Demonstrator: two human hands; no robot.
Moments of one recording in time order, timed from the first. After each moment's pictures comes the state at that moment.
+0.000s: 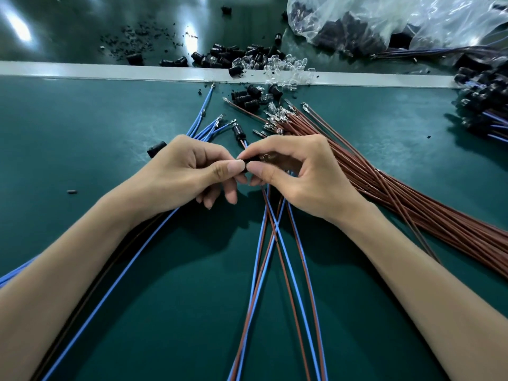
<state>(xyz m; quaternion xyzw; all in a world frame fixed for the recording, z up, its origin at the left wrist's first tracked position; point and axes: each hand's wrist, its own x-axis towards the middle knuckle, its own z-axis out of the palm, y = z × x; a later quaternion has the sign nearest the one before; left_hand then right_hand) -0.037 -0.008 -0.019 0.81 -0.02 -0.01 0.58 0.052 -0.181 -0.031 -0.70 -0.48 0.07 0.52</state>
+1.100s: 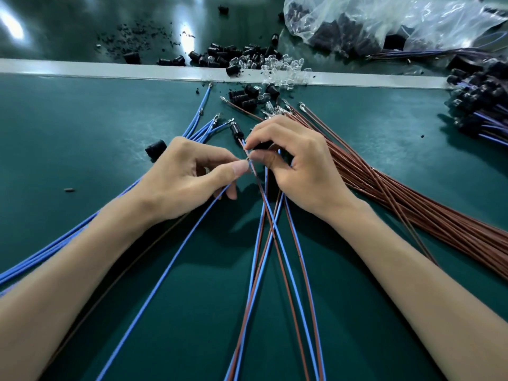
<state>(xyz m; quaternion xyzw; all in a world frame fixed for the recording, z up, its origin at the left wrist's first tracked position) -0.040 -0.011 -0.026 0.88 -0.04 0.09 0.47 0.055 -0.172 -0.036 -0.76 -0.48 -0.10 0.44</state>
